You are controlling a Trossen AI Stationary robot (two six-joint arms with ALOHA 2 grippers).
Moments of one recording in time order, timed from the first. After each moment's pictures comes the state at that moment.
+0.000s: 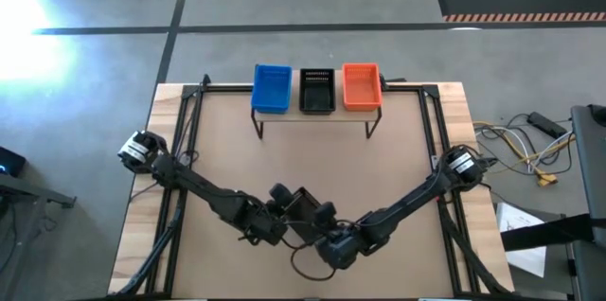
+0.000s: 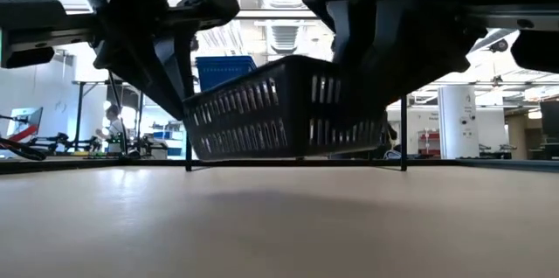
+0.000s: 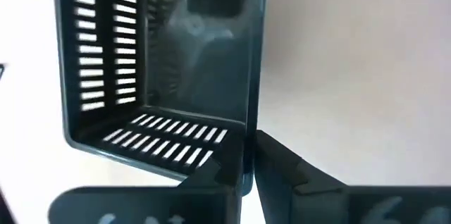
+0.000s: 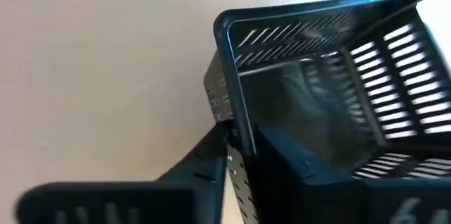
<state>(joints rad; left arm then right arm) -0.50 1.71 1.17 -0.61 -0.38 0.33 0.55 1.99 1.39 -0.45 0.41 -0.13</state>
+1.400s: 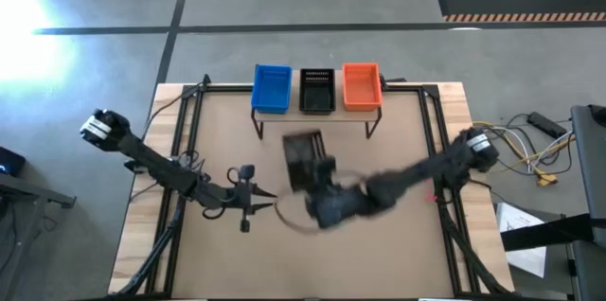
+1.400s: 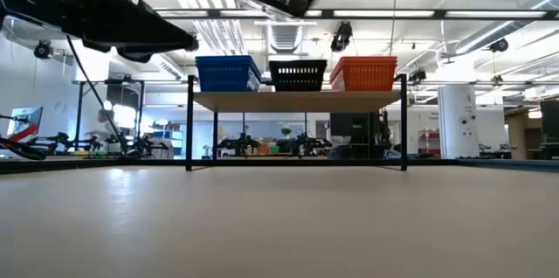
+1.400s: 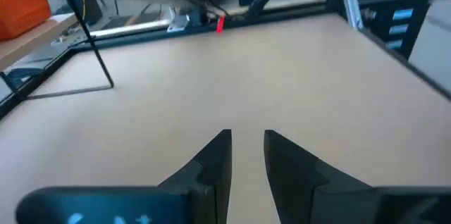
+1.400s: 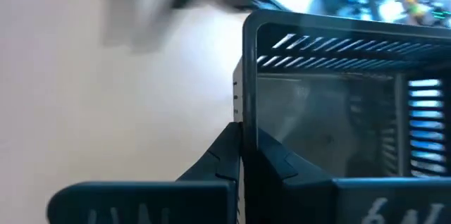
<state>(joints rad) -0.50 1.24 0.40 0.56 -0.50 -0.03 0.43 1.82 1.54 -0.60 0.65 -0.16</state>
